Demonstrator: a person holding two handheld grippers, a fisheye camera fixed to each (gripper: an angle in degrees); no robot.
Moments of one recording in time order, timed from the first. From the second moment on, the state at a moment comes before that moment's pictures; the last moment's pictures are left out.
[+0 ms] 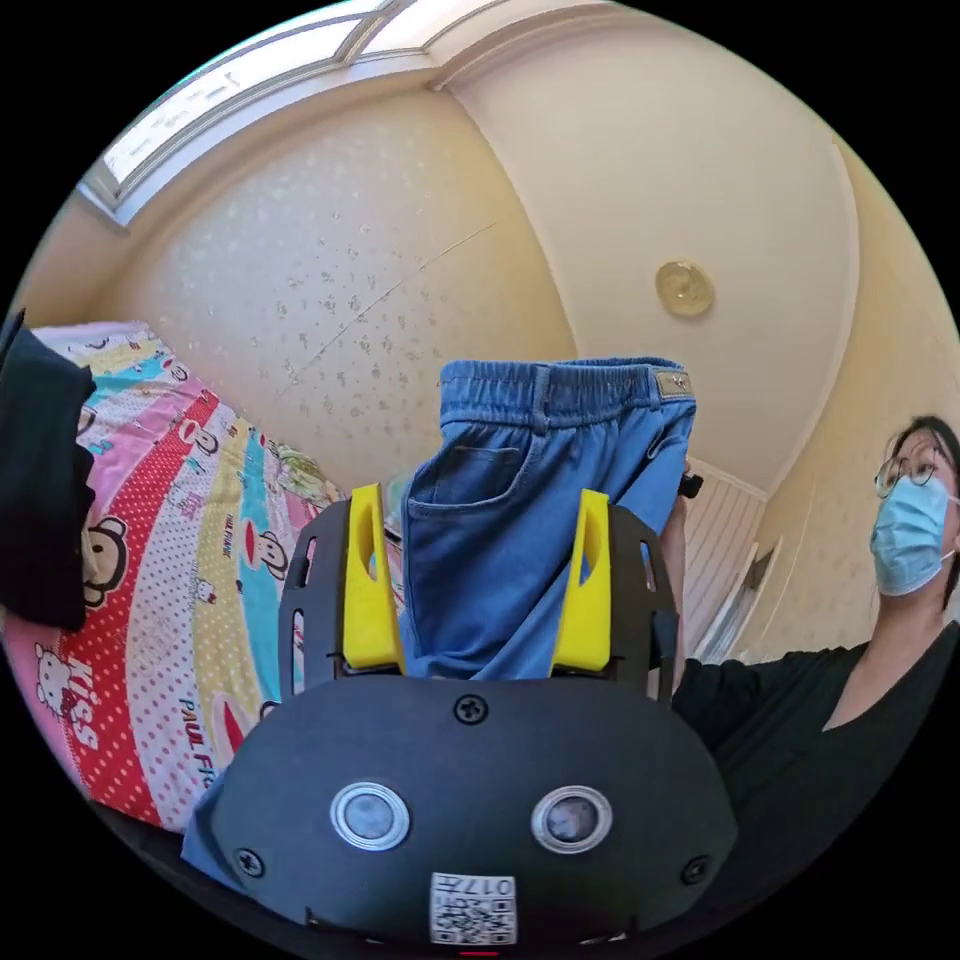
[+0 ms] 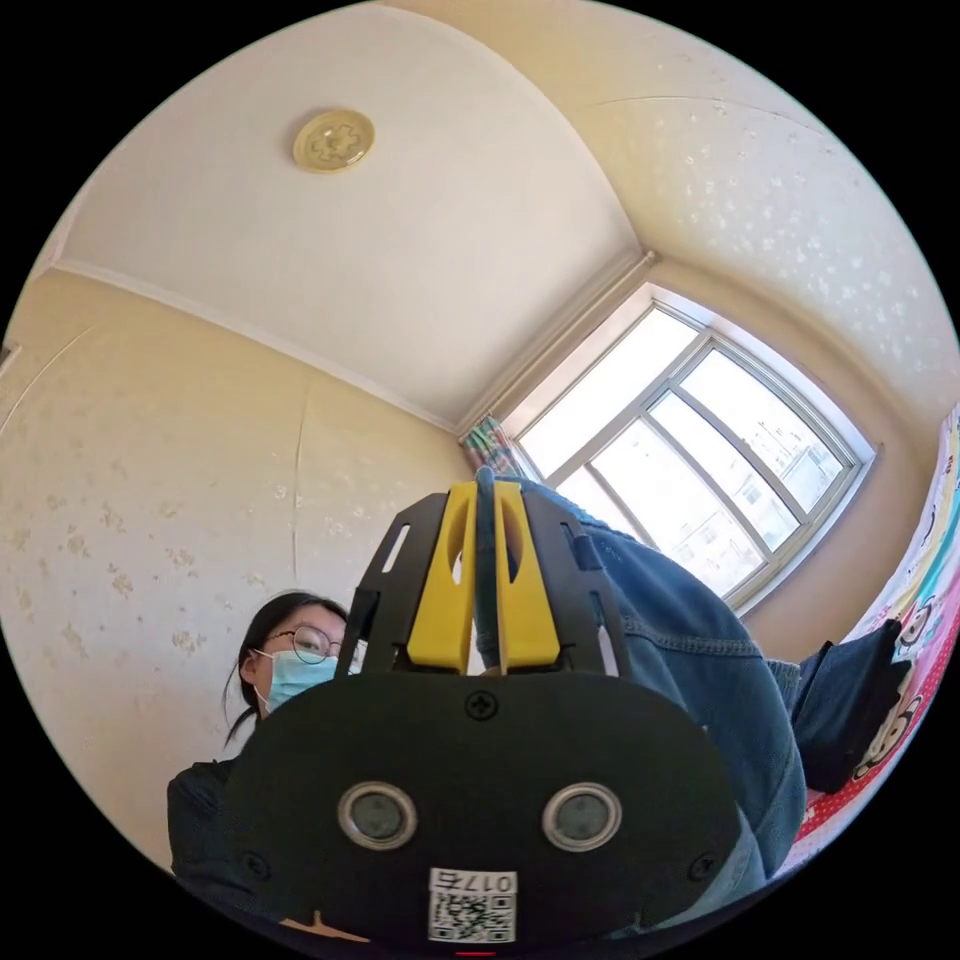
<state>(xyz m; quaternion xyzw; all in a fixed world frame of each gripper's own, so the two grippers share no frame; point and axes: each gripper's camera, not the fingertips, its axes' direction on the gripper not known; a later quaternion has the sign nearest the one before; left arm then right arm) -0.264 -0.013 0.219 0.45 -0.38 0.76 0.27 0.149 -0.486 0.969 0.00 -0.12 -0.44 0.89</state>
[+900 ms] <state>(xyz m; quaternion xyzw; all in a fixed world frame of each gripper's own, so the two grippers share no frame) -0.257 0.008 0.323 0.47 -0.30 0.78 0.27 0.253 -0.342 1.000 0.21 0.32 -0.61 0.69</state>
